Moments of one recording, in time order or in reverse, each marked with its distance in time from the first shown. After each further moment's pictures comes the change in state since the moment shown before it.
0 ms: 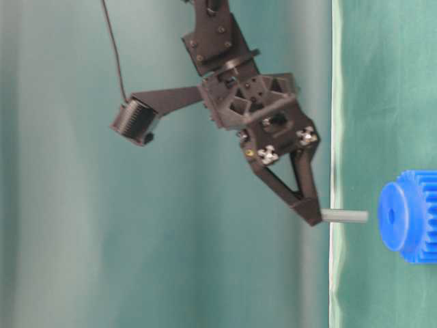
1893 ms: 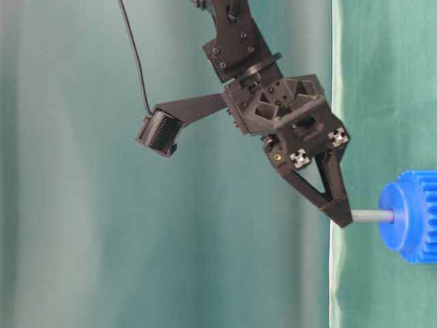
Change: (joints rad) left arm 0.000 0.000 -0.002 0.000 0.002 0.000; right arm 0.009 0.041 -0.008 0.000 0.015 0.000
